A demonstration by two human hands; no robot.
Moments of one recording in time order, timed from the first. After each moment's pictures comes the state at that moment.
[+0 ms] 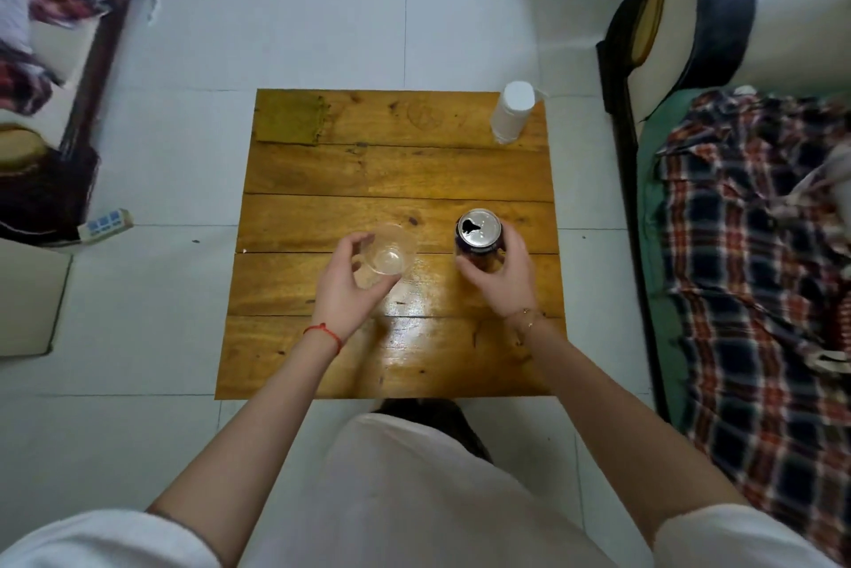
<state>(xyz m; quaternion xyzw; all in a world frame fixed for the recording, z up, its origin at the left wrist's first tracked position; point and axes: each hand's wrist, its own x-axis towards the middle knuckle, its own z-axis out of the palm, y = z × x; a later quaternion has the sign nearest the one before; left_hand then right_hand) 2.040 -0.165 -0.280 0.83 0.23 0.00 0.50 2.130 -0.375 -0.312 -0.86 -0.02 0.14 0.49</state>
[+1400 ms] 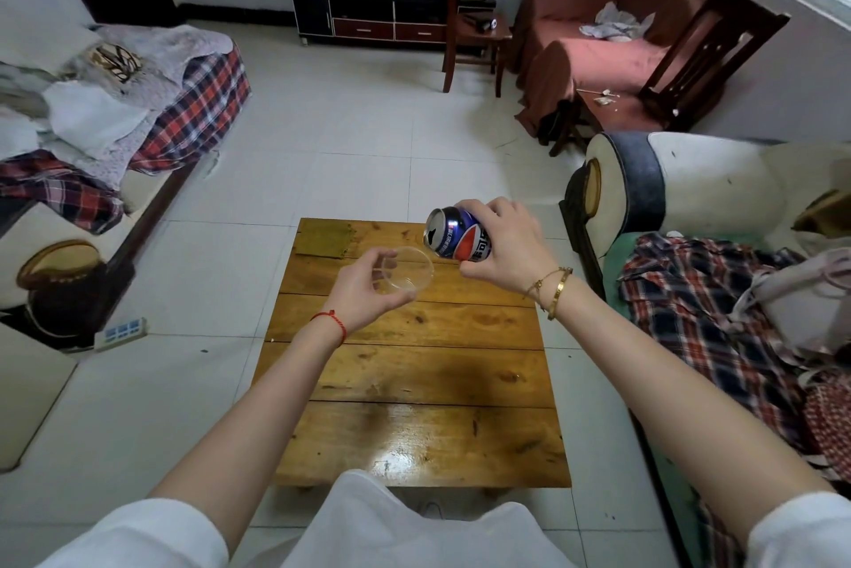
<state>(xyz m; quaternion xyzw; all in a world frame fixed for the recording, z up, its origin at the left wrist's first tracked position) 2.037 -0.139 -0.141 0.88 0.12 0.02 0.45 2.134 -0.343 -0.071 -0.94 -0.30 -0.01 0.14</state>
